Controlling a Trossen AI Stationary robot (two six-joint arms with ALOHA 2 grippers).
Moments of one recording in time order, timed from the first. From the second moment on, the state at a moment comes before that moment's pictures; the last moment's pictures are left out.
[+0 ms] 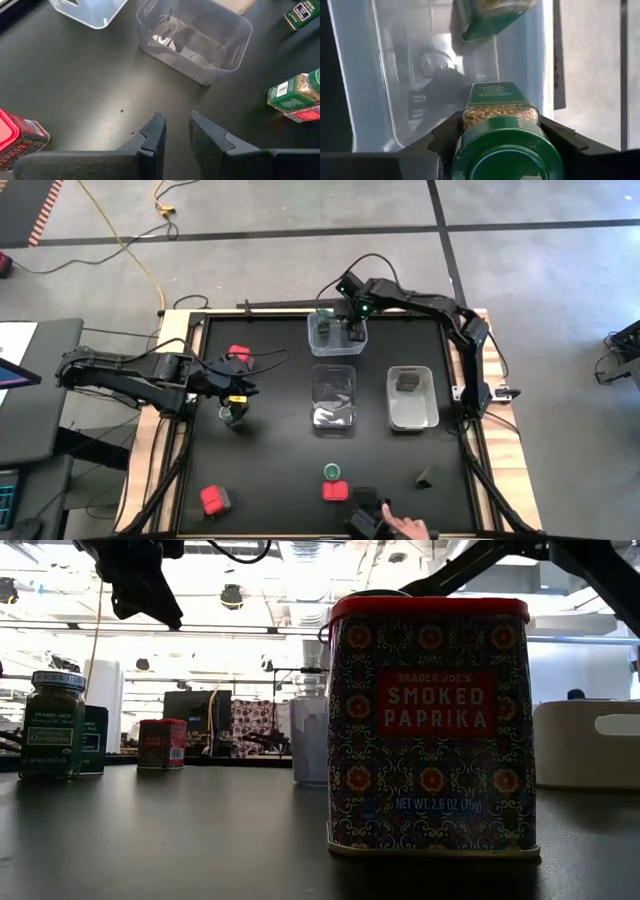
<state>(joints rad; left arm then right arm) -0.10 0.89 0.89 -0.75 -0.28 -0.54 -0.65 2.02 1.65 -0.77 0.02 -0.66</state>
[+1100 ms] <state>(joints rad) -0.10 0.89 0.89 -0.75 -0.27 -0.54 -0.61 2.02 1.65 -0.72 0.02 -0.71</state>
